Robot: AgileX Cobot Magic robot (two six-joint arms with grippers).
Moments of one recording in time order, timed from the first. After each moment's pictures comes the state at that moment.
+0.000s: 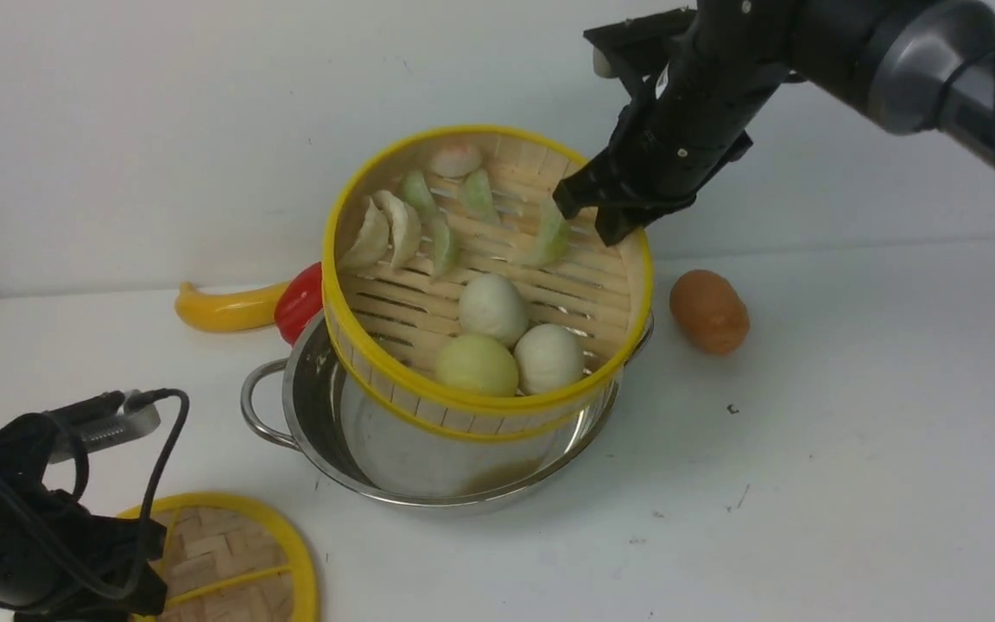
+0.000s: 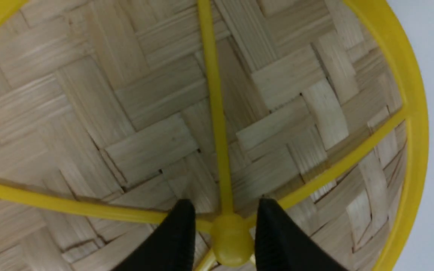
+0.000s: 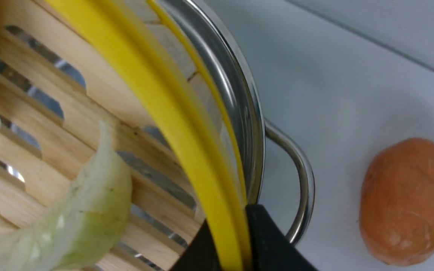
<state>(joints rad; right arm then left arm) 0.45 2.18 -2.18 0.14 1.26 -0.05 0.32 1.62 -0.77 -0.50 0.75 0.54</state>
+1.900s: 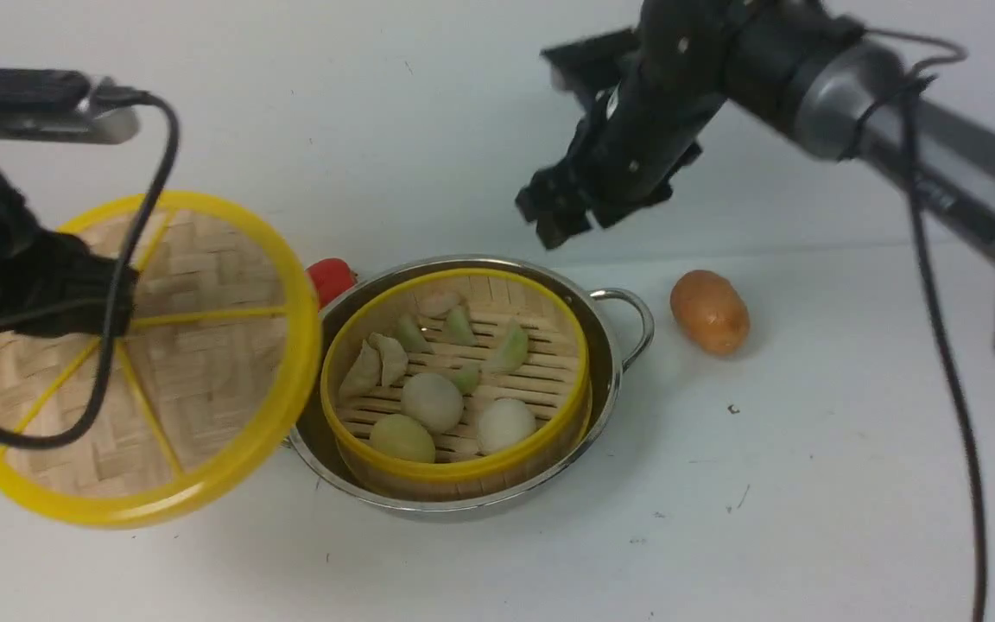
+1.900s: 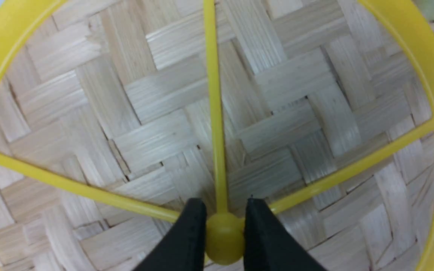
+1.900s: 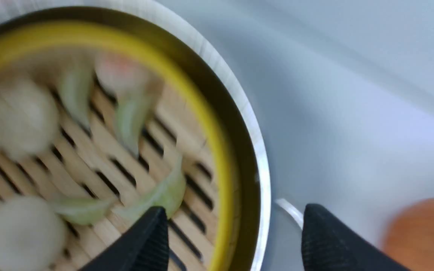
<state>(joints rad) 0.46 2.25 -2.32 0.11 1.23 -0.04 0.04 1.42 -1.32 -0.26 1.03 0.34</state>
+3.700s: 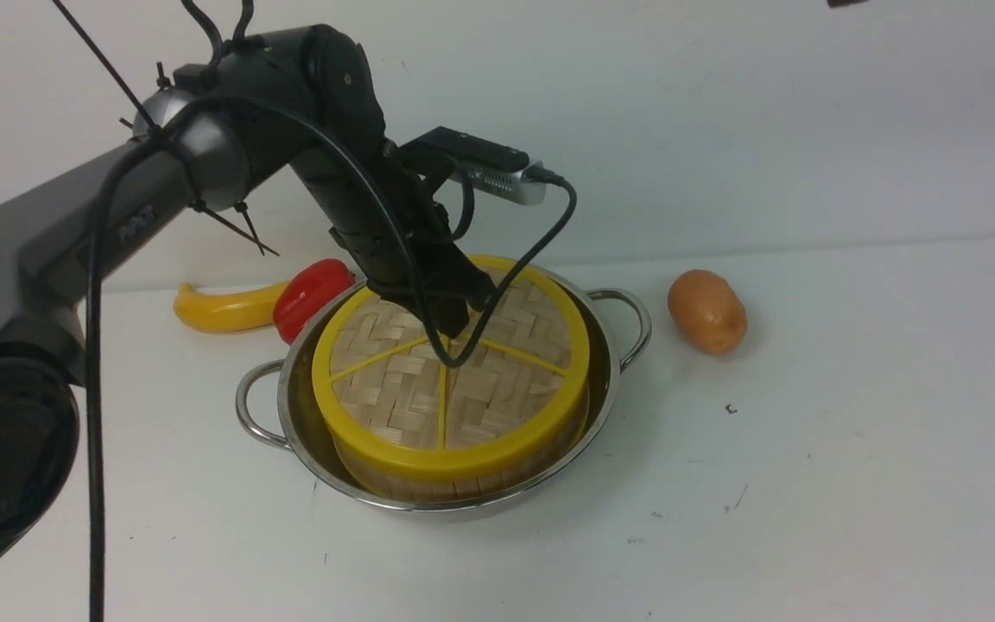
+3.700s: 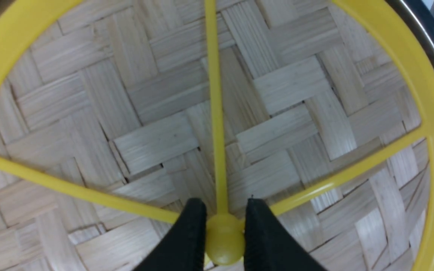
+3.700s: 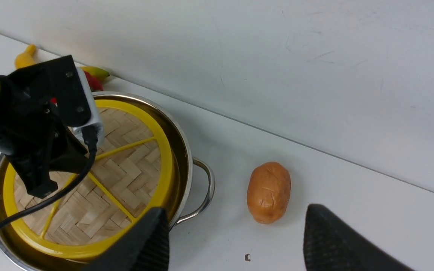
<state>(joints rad) 0.35 1.52 -1.86 0.08 1.24 -0.07 -0.31 2.15 -1.93 -0.23 1.14 0.39</state>
